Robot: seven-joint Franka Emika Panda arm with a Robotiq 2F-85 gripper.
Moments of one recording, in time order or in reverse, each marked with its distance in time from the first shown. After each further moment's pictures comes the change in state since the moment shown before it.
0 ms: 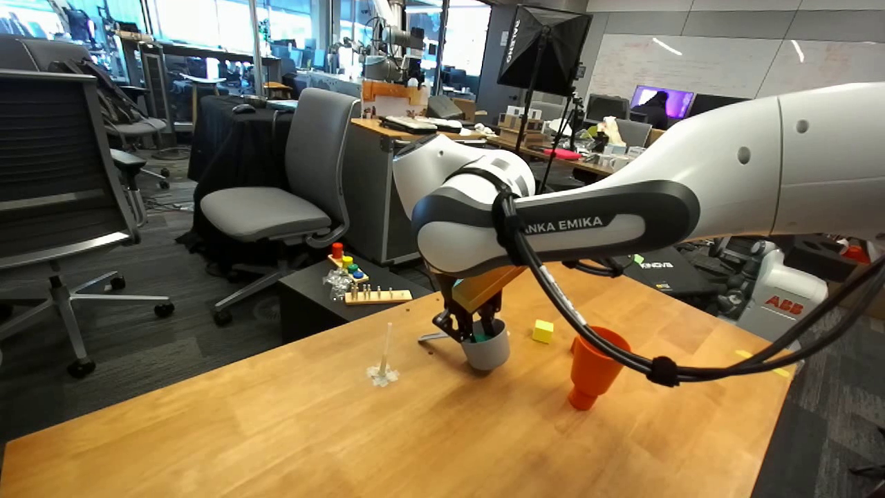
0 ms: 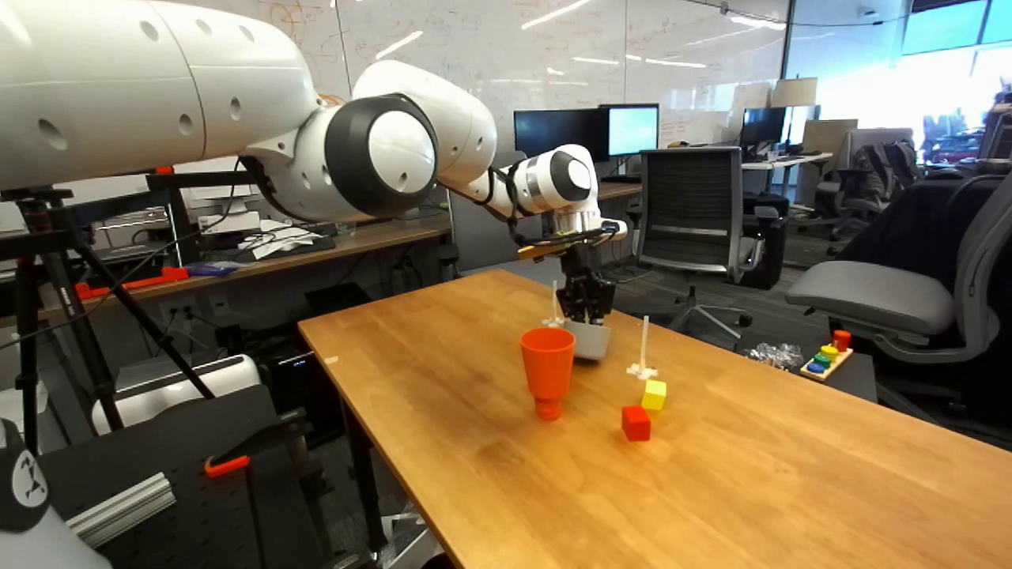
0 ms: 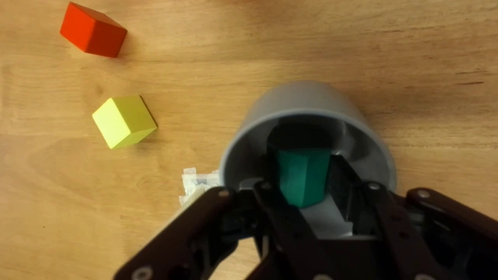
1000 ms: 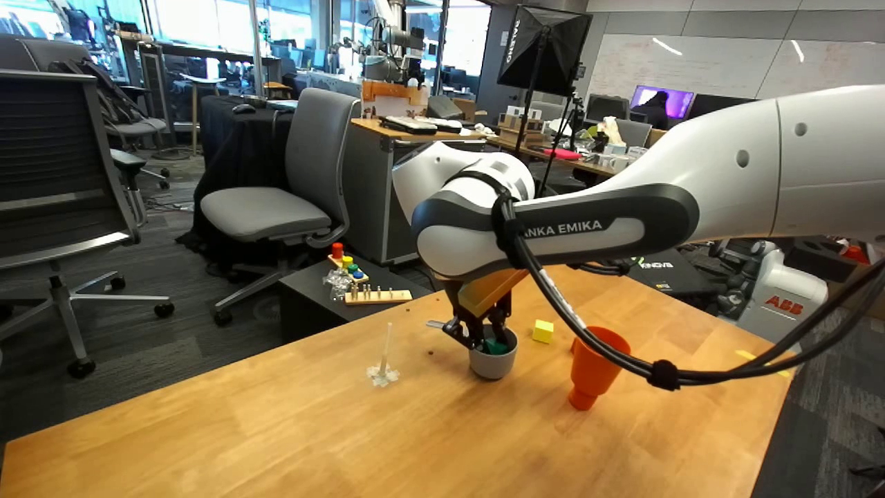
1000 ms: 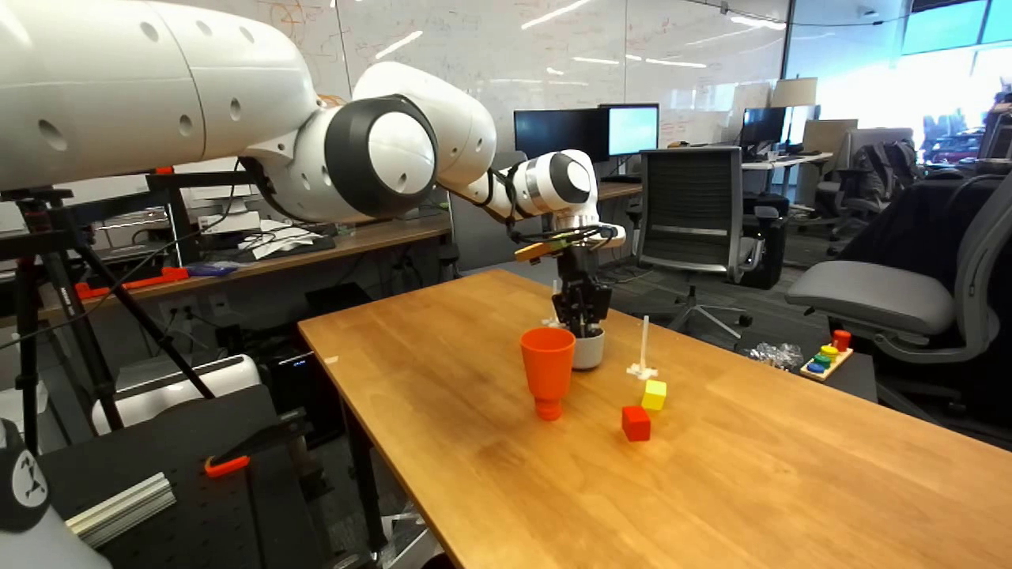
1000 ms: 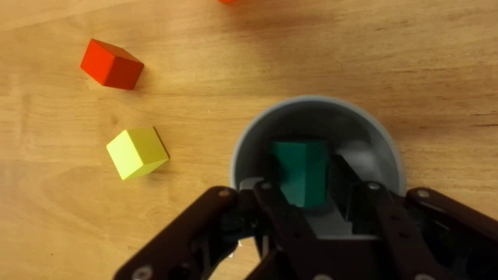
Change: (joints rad) arm 0.002 0.003 0.000 -0.002 -0.004 -0.079 -0.004
